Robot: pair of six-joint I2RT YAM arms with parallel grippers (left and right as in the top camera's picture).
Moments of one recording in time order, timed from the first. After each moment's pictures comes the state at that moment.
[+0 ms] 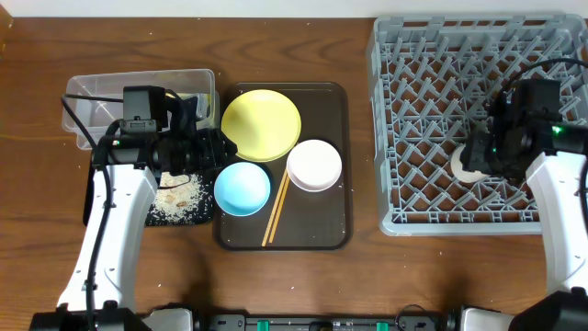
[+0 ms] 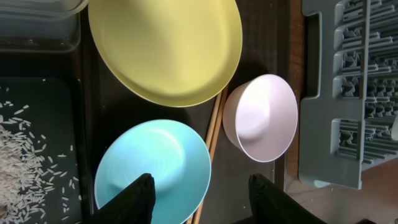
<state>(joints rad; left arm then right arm) 0.04 1.40 1.12 -0.86 0.51 -0.17 -0.15 1.47 1.23 -1.02 -0.03 0.05</state>
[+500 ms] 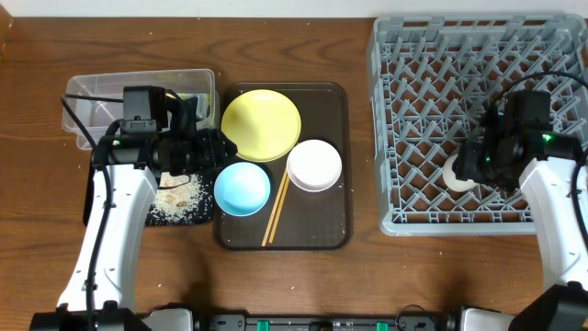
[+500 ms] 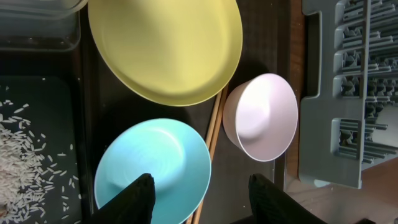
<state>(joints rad) 0.05 1.40 1.12 -0.86 0.51 -0.17 -0.15 1.47 1.12 -0.94 -0.05 0.05</state>
